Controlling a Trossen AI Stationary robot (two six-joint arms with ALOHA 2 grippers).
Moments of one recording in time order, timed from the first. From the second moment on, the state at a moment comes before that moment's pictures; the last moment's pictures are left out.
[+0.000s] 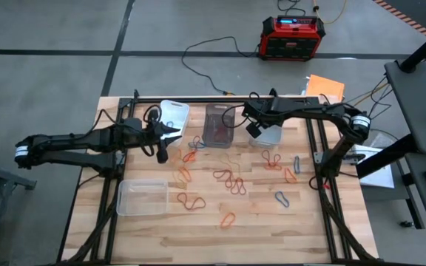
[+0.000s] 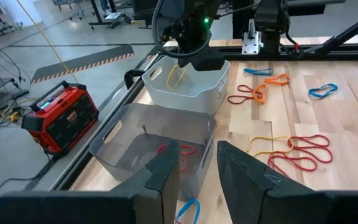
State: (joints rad) left arm 0.16 0.82 0.60 -0.11 -0.17 0.08; right arm -0.44 1.67 1.22 -0.97 0.44 0.43
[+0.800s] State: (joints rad) left arm 0.00 0.82 0.56 -0.11 -0.07 -0.09; right arm -0.43 1.61 1.22 -0.97 0.38 0.43
